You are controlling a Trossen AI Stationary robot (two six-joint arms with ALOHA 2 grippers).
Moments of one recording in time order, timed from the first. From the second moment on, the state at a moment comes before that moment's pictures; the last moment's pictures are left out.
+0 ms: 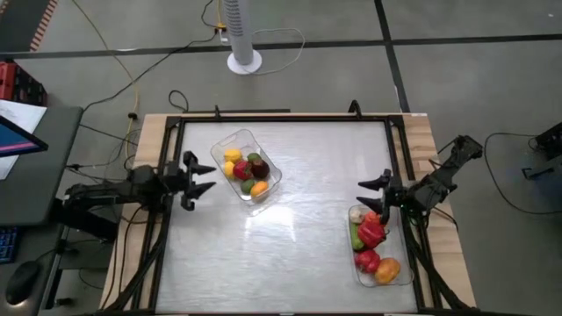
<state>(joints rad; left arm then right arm) 0.09 0.00 0.01 0.21 -0.04 -0.09 0.73 0.10 0.07 -0.14 0.96 0.41</state>
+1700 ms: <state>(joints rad) 0.09 0.01 0.01 0.17 -0.06 0.16 0.18 0.00 0.09 -0.02 0.17 0.20</state>
